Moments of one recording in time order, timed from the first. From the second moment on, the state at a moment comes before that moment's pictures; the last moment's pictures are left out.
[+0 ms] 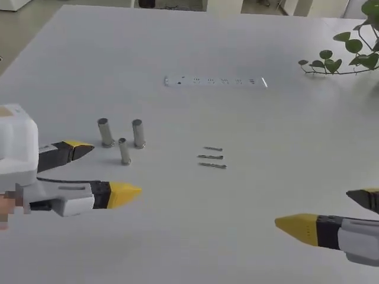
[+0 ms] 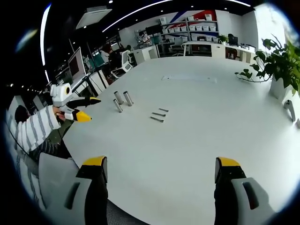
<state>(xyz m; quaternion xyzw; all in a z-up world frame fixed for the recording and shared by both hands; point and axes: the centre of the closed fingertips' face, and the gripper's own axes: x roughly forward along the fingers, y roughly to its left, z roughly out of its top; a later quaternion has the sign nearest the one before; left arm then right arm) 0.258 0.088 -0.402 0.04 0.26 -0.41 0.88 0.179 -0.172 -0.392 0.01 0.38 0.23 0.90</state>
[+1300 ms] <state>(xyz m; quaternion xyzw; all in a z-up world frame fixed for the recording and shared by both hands) 0.325 0.090 -0.436 0.06 0.27 -0.39 0.88 0.174 -0.161 -0.400 0.03 0.39 0.23 0.89</state>
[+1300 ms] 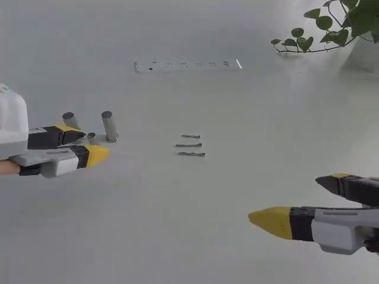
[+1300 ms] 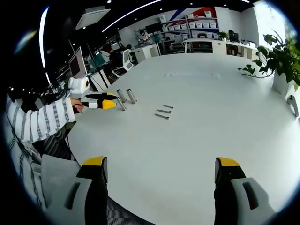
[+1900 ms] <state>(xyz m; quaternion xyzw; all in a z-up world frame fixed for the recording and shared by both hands) 0.337 0.090 -0.461 0.07 0.29 -0.38 0.88 0.171 -0.162 -0.411 0.04 0.41 0.23 0.88</state>
